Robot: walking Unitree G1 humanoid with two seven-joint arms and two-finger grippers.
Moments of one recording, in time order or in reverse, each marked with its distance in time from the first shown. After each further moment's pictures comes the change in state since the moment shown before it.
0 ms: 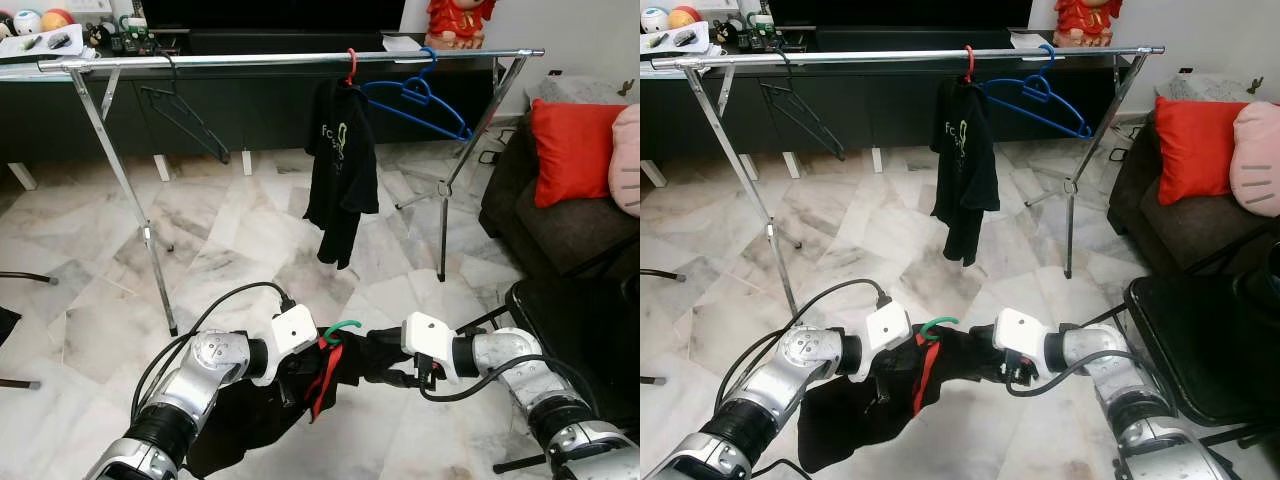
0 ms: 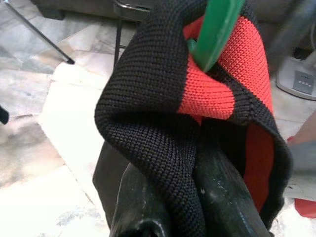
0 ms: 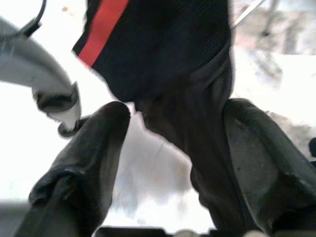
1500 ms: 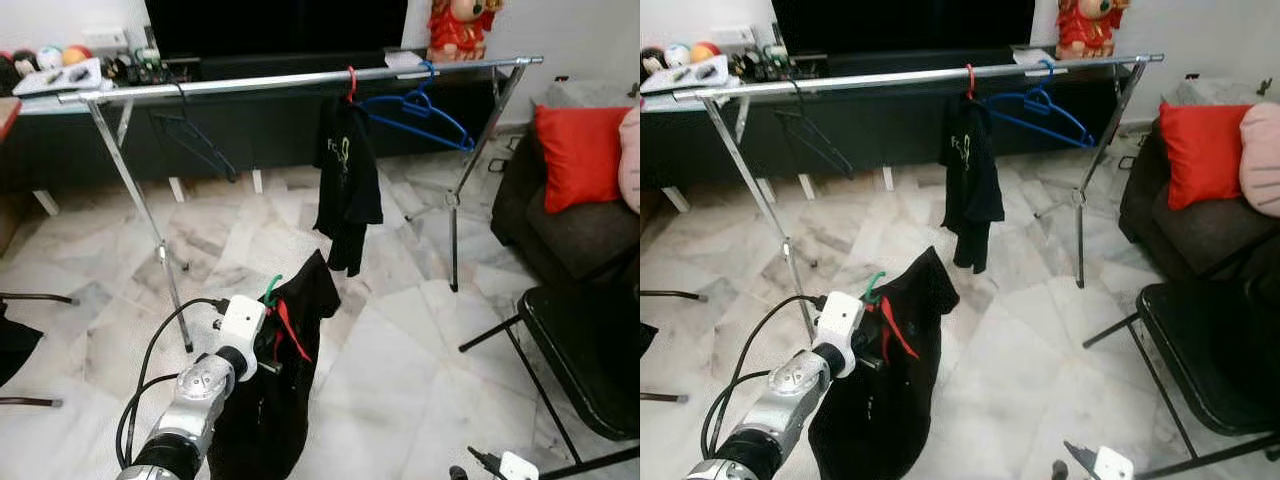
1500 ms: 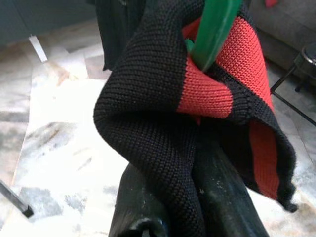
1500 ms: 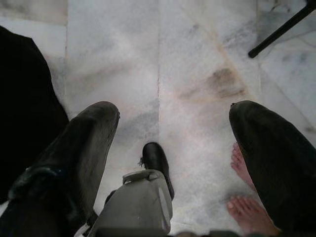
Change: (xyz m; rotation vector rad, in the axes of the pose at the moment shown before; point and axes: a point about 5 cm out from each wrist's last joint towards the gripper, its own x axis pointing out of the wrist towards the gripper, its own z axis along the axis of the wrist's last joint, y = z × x) left arm -0.018 0.019 -0.039 -0.338 -0.117 0.728; right arm 0.020 0.169 -0.146 1.449 0.258 -1.279
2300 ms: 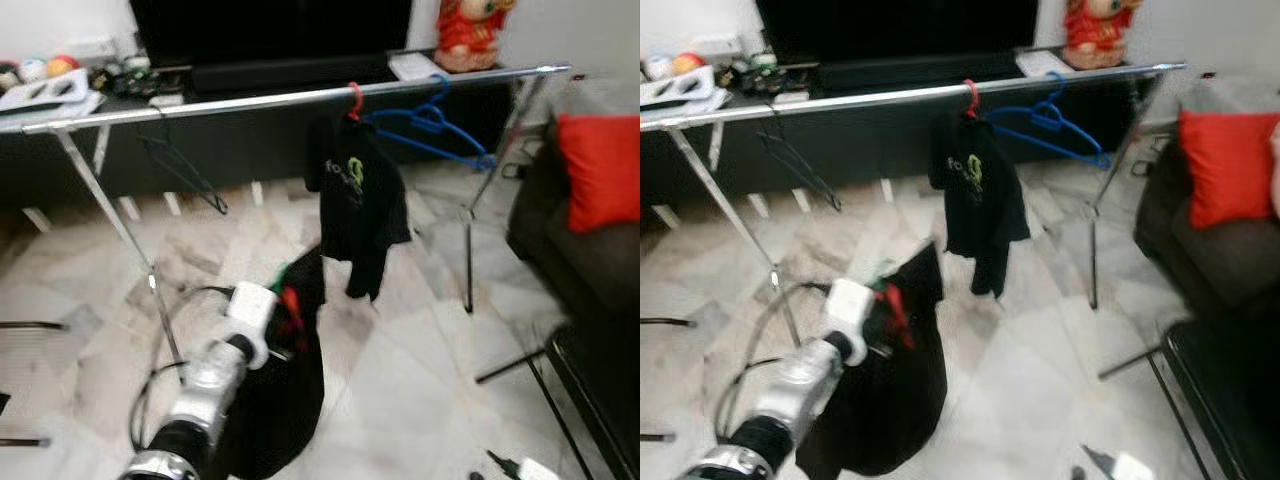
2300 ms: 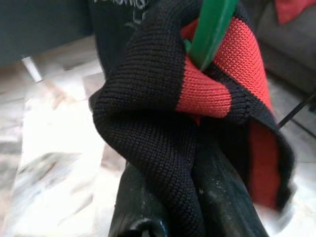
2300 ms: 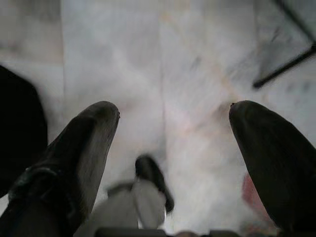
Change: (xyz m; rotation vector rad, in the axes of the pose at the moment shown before) left arm 0.012 -0.010 0.013 0.009 -0.032 -0.026; right arm 0.001 -0.012 0.007 0.048 -0.012 -0.043
